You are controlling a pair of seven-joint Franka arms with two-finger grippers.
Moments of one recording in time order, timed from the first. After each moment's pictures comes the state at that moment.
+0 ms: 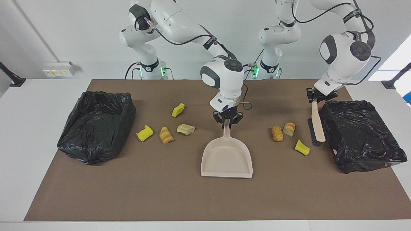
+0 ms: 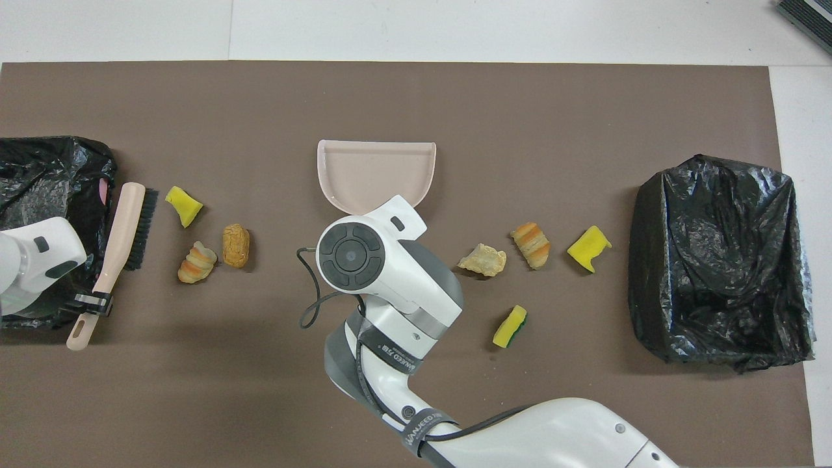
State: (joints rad) left arm 0.13 -0.13 -0.05 -2.19 0.07 1.91 0.27; right arm 0.57 0.53 0.17 -1.54 -0.23 2.18 0.88
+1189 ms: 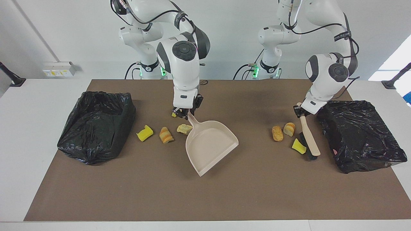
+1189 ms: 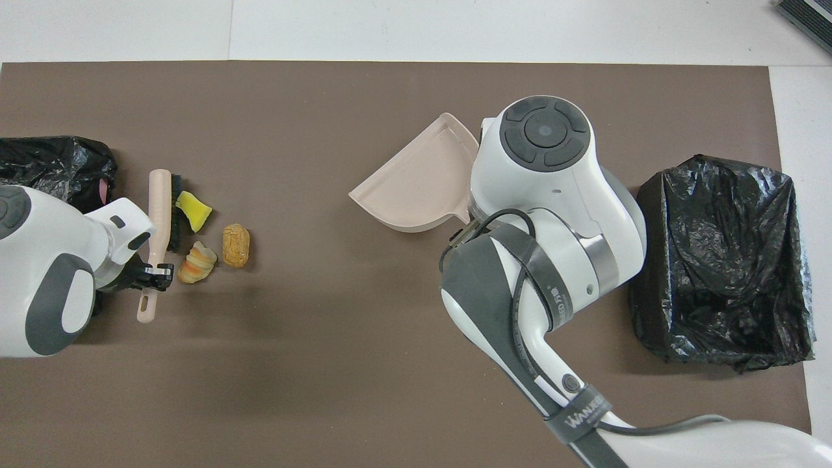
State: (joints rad) left arm 0.04 0.00 -0.07 -2.23 0.08 2.06 -0.04; right arm 0.32 0.31 0.17 -1.54 -0.06 1.77 -0.26
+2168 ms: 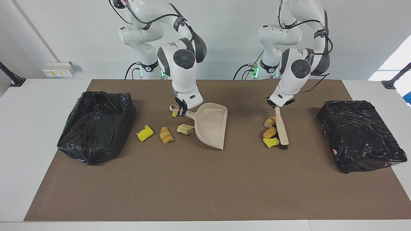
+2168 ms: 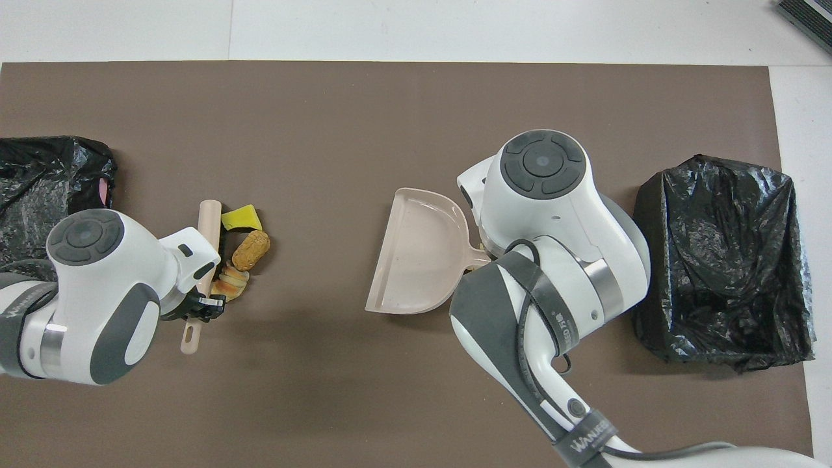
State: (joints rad) left arm -0.19 -0.07 -0.08 -2.28 0.04 1.97 -0.23; right arm 0.32 0.23 0.17 -1.80 -0.07 1.91 -0.87
